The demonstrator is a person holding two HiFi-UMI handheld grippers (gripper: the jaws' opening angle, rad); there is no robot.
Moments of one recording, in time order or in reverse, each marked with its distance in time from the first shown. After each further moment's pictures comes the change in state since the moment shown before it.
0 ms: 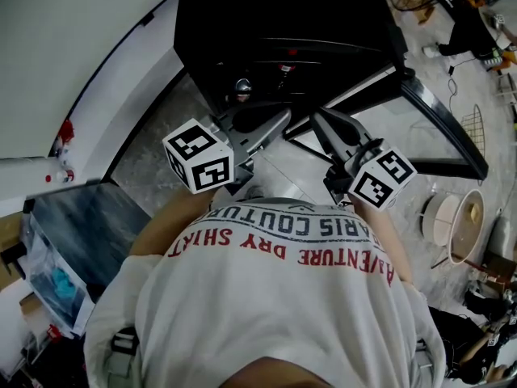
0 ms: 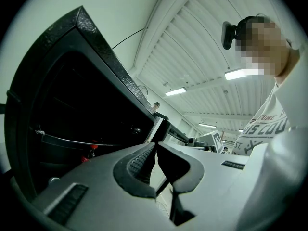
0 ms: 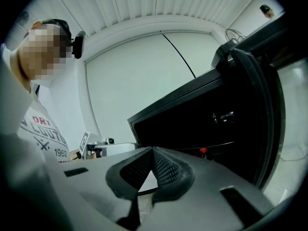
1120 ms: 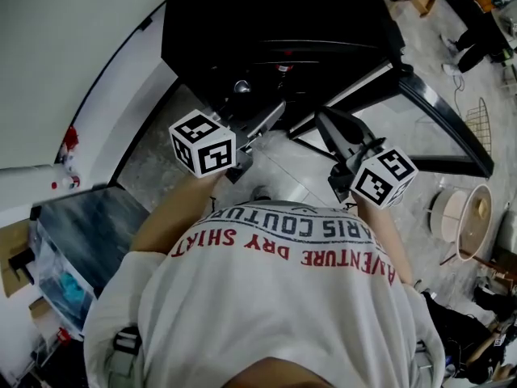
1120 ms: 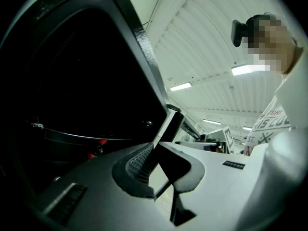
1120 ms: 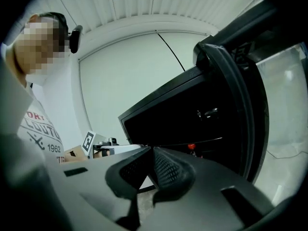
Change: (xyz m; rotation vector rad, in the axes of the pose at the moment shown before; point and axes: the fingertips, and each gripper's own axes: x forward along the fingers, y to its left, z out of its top) left arm 0.019 0.041 -0.017 -0.012 0.056 0.055; right arm -0.009 -0.028 -0.011 0.015 0.013 -0.074
